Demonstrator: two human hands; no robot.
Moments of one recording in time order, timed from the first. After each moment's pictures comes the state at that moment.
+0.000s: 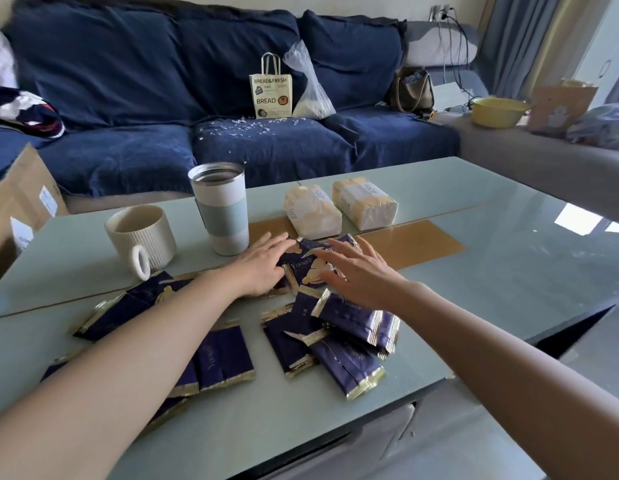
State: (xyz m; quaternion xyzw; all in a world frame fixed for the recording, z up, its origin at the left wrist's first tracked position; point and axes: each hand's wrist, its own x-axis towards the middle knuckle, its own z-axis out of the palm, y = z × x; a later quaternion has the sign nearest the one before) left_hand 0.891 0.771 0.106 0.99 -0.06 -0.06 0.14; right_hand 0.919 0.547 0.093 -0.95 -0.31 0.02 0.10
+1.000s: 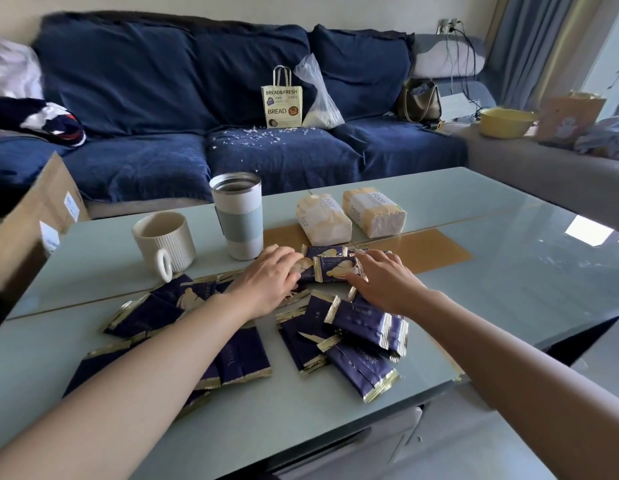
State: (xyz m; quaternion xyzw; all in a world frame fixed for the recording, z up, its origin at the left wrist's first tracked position) left_hand 0.864 0.777 0.092 0.98 -0.11 0.10 0.12; right_hand 0.900 0.537 0.114 -0.97 -0.21 0.01 0.12
